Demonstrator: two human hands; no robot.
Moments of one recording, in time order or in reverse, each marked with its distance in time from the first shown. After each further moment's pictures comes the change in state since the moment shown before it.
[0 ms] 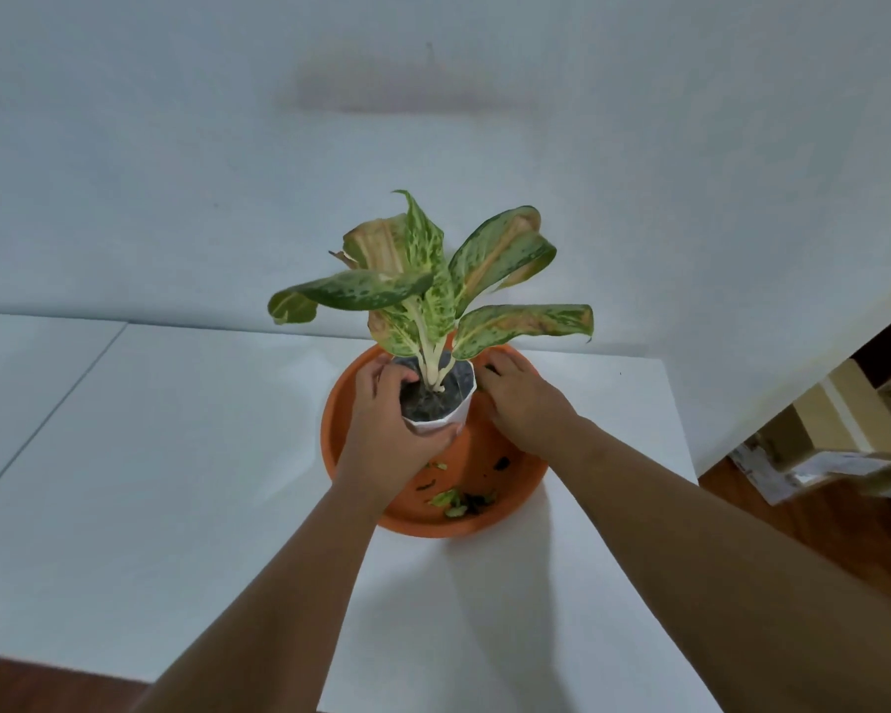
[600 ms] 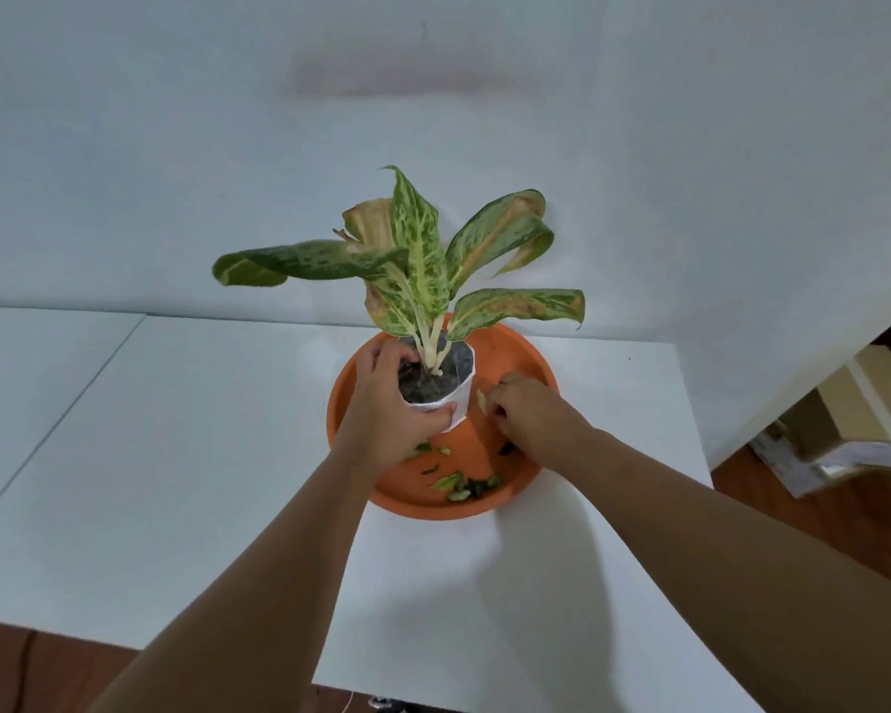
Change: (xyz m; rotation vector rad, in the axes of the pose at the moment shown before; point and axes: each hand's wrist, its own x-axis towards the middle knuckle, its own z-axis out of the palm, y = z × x) left_hand 0.006 0.004 -0.004 0.034 -0.034 -0.074; right_hand -0.008 -0.006 -0.002 0.120 -0.383 0.174
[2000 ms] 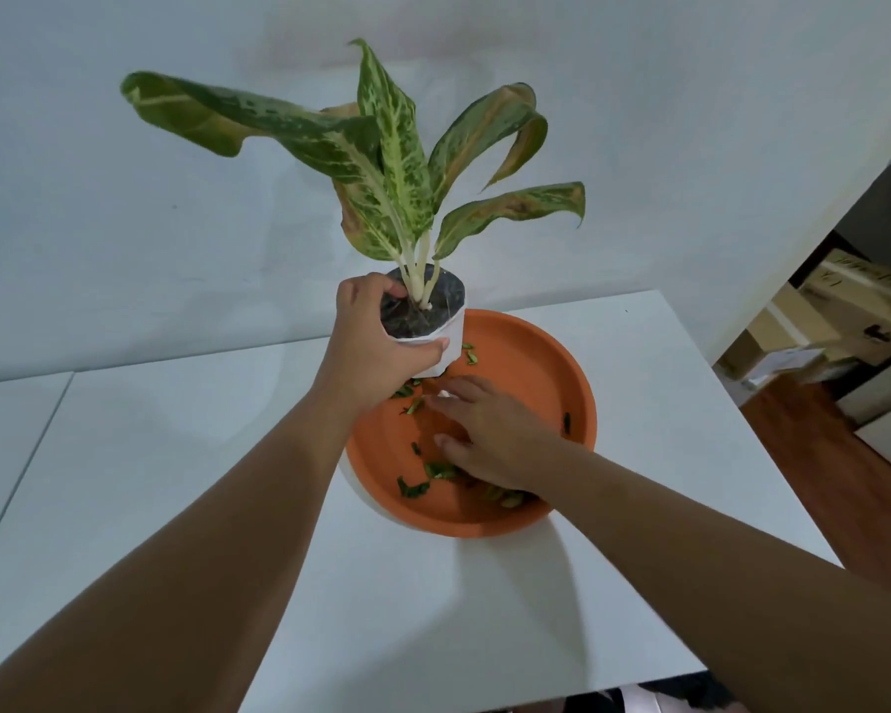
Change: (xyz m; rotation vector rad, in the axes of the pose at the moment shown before) left_hand 0.072 -0.025 -0.049 -0.111 -0.163 0.172; right_hand -0.010 -0.091 0.044 0.043 0.233 -0.041
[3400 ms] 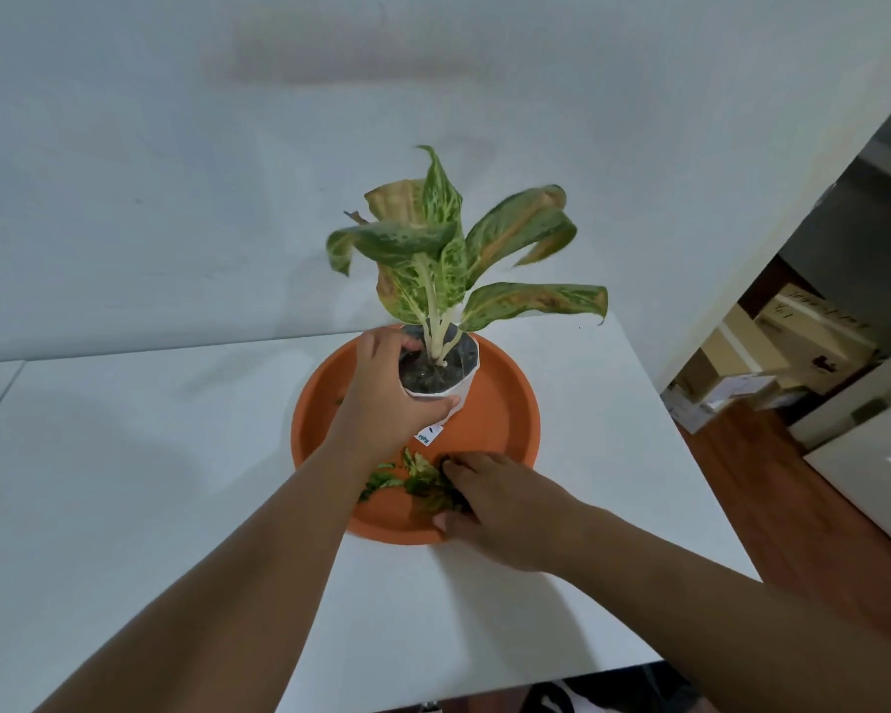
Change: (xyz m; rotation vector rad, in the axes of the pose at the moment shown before) left_hand -0.042 0.014 0.056 -0.054 -0.069 0.032; right_hand -0.086 0.002 -0.017 -0.067 -0.271 0.089
